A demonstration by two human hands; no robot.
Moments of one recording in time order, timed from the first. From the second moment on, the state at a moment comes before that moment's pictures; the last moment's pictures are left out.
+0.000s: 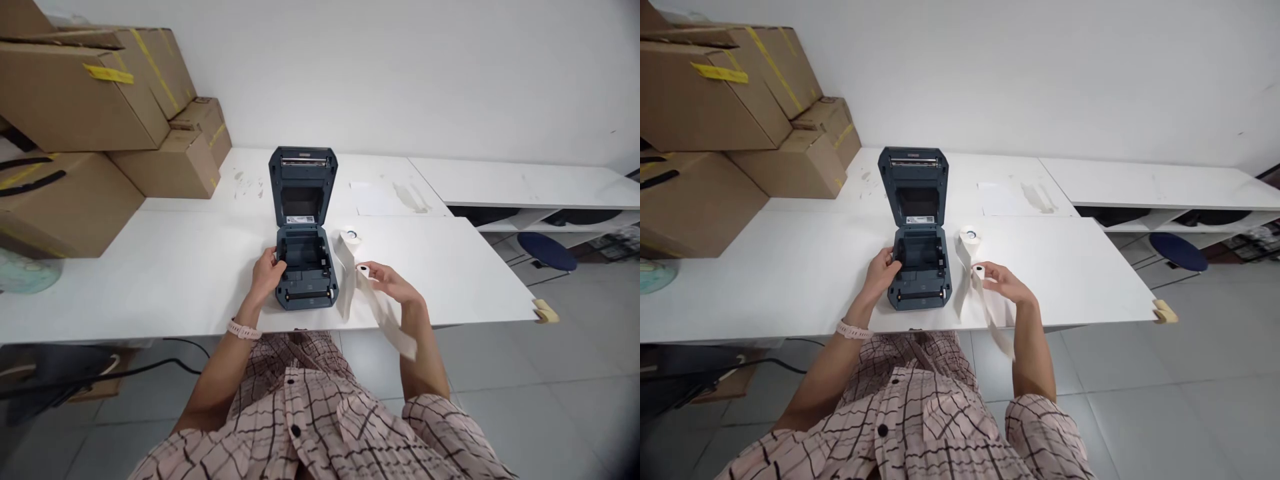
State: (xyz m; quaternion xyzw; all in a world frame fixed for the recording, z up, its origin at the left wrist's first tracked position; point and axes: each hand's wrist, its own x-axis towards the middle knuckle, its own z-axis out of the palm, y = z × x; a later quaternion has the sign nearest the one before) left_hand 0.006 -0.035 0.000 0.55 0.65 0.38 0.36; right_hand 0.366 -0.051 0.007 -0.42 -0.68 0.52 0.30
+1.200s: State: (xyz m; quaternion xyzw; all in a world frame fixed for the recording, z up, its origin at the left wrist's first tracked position) left_hand 0.018 -0.041 -0.002 0.45 0.59 0.46 0.48; right_hand 0.194 -0.108 0.023 -0.45 -0.87 0.06 0.22
